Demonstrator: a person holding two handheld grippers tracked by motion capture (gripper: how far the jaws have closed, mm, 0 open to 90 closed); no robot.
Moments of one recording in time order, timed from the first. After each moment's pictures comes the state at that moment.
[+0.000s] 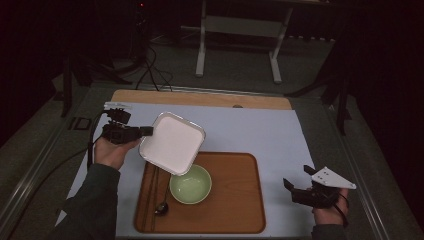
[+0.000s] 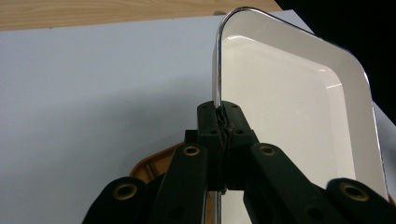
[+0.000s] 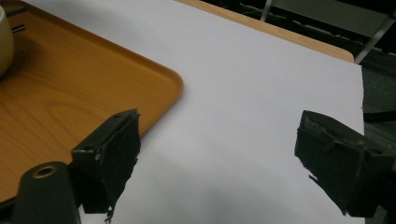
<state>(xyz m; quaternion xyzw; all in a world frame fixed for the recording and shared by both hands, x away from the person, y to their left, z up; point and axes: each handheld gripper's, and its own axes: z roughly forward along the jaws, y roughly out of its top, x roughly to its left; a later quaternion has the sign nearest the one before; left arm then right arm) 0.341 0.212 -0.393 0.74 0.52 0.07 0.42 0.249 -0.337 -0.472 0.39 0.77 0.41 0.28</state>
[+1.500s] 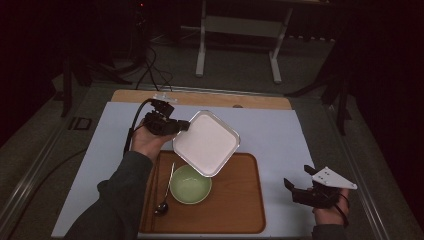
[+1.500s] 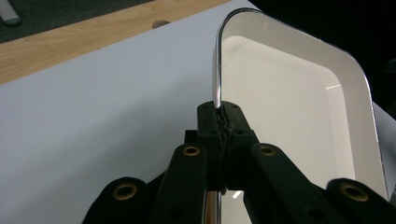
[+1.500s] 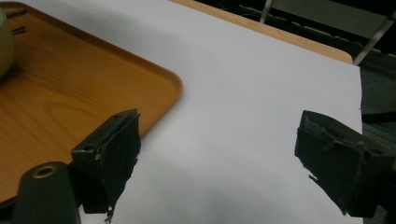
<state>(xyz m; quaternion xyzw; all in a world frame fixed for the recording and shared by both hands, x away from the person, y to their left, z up) 0.369 0.119 -0.373 0.81 0.41 0.07 0.42 0.249 -0.339 -0.471 0.39 0.77 0.41 0.28</state>
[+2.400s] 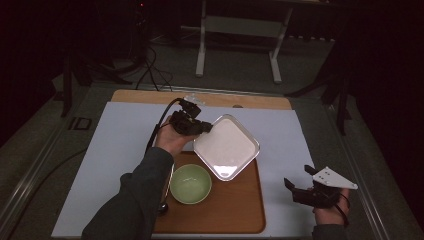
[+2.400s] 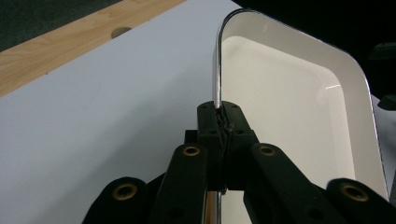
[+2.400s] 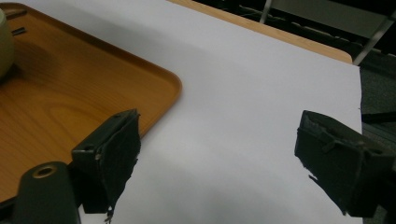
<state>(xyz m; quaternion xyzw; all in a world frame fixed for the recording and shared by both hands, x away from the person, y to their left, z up) 0.383 0.059 -0.380 0.84 0.35 0.06 0.41 0.249 -0.340 -0.471 0.39 0.77 0.41 0.28</state>
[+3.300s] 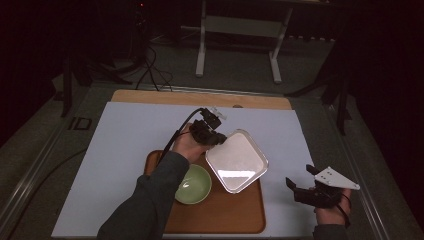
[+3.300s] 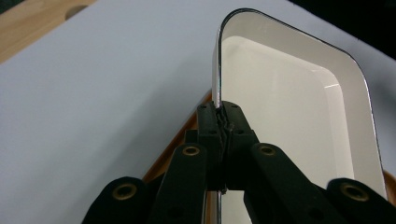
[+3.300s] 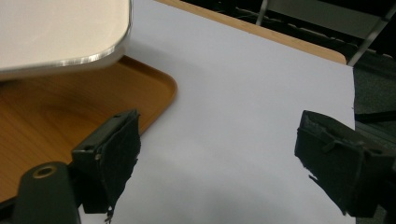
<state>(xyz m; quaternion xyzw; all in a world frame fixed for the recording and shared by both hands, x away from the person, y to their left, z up) 0.380 0.012 -0.405 0.88 0.31 0.06 0.36 0.249 -0.343 -0.470 0.40 0.76 0.42 0.29</state>
